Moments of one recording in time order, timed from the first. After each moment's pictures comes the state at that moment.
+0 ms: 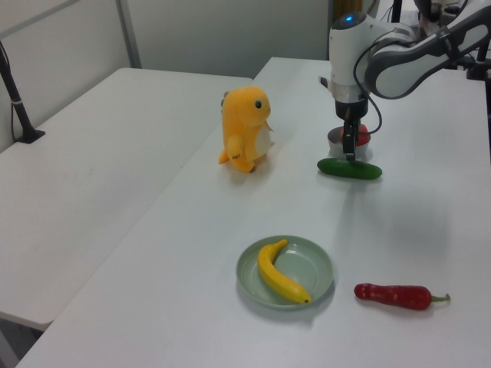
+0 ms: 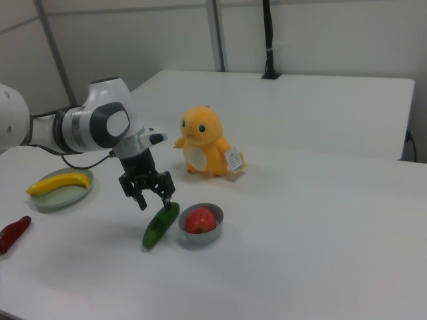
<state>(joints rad) 0.11 0.21 0.01 -1.94 -0.23 2.10 0.06</state>
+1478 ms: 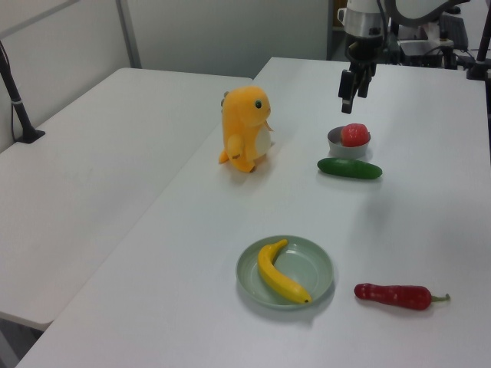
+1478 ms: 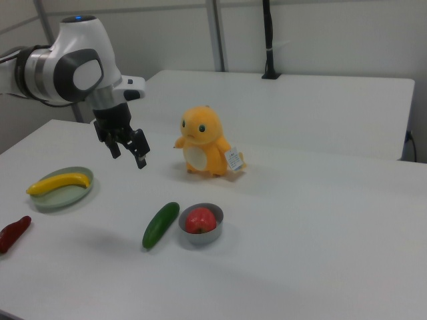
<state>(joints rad) 0.11 0.02 0.01 -1.86 -0.01 1.94 0.22</state>
